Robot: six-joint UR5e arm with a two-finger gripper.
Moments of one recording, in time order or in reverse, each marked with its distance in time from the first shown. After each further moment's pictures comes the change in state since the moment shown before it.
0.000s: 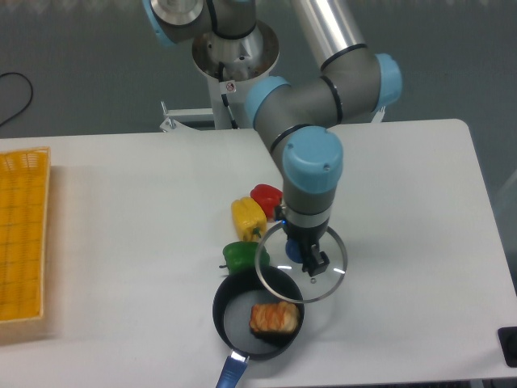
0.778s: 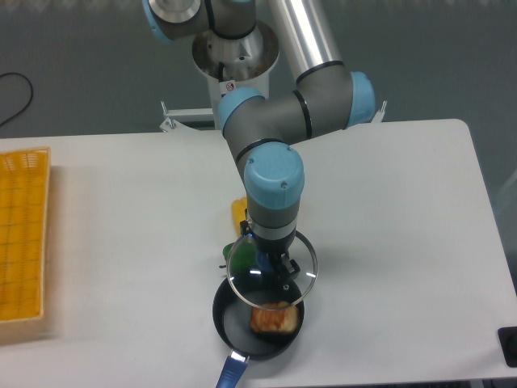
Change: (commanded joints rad) arm -0.052 -0.025 0.029 -0.009 -0.003 -0.129
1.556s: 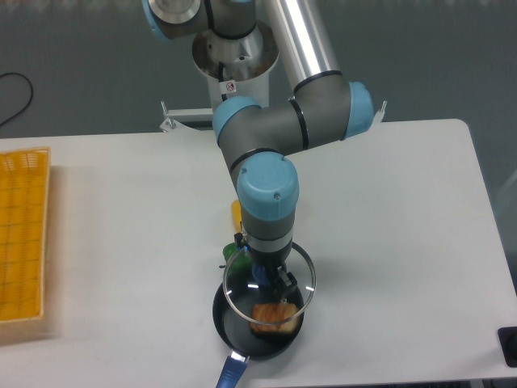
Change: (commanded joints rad) arm -0.014 -0.058 0.094 -0.034 0.005 -0.017
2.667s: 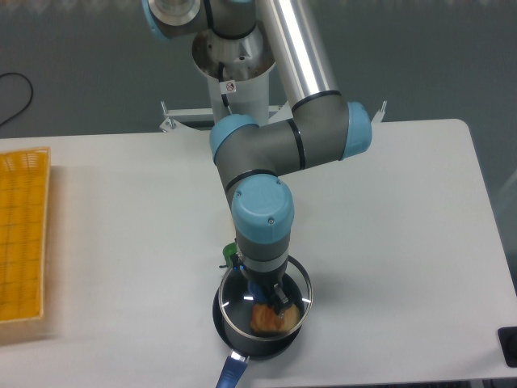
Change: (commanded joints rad) arm -0.021 -0.055 0.063 0.000 0.002 -0.069
